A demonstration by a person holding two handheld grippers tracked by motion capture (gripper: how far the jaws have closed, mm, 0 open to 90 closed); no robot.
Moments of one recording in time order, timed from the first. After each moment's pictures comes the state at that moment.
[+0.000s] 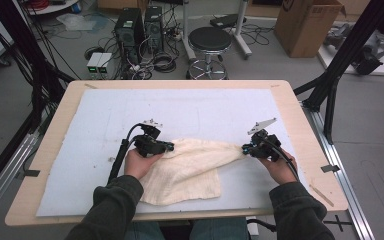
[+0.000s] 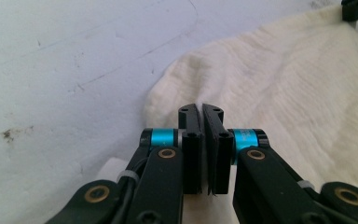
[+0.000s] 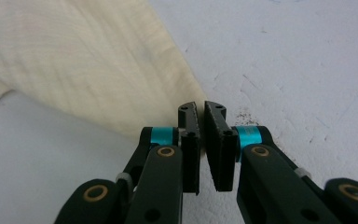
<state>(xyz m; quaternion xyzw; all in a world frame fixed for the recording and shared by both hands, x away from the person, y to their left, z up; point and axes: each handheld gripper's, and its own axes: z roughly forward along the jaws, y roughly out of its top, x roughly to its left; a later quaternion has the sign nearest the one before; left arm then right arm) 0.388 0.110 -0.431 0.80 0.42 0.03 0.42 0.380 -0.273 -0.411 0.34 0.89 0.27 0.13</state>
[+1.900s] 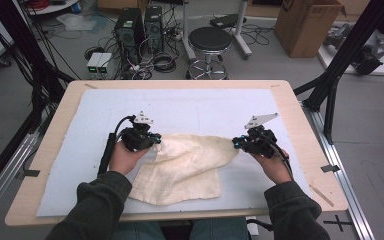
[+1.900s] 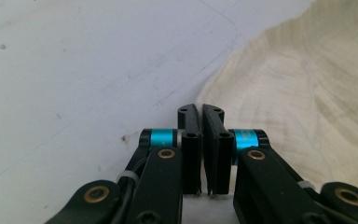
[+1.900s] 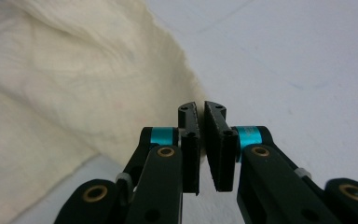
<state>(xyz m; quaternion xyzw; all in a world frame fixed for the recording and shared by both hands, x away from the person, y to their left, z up) 0.381 0.140 -0.398 0.84 0.37 0.16 0.37 0.373 -0.251 -0.381 0.30 0.87 0.36 0.12</state>
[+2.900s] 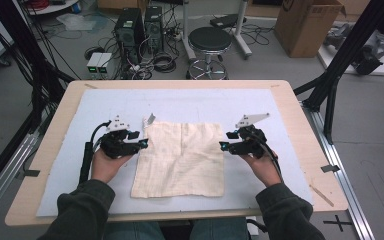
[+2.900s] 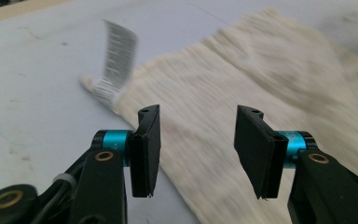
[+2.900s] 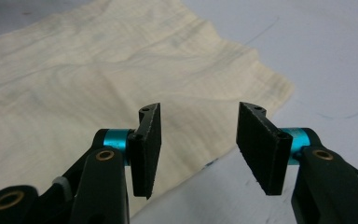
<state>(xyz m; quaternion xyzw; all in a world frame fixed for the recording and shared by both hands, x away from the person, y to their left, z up) 0.356 0.189 -0.402 0.79 0.38 0.17 0.44 0.372 -0.227 -0.385 0.30 0.86 0.40 0.12</state>
